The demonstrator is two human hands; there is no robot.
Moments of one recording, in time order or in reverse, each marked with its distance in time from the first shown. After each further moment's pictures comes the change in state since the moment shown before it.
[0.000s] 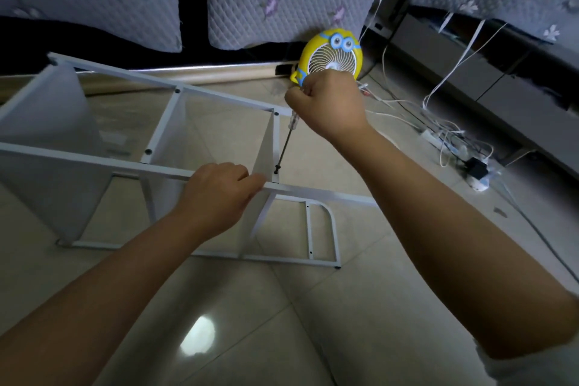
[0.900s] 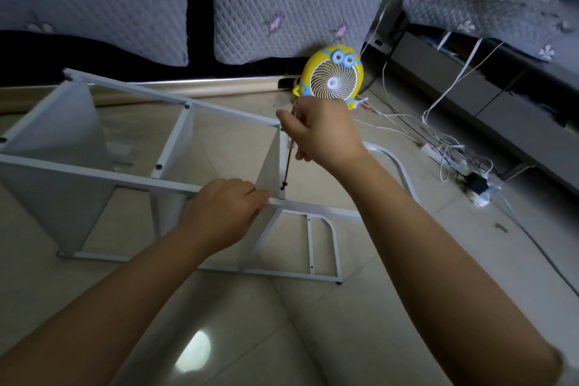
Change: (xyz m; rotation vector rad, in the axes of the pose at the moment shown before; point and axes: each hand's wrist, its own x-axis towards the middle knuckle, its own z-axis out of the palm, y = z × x) left_hand 0.002 0.002 0.001 0.001 0.079 0.047; right_hand -0.011 -0.005 0.004 0.263 -0.089 -0.147
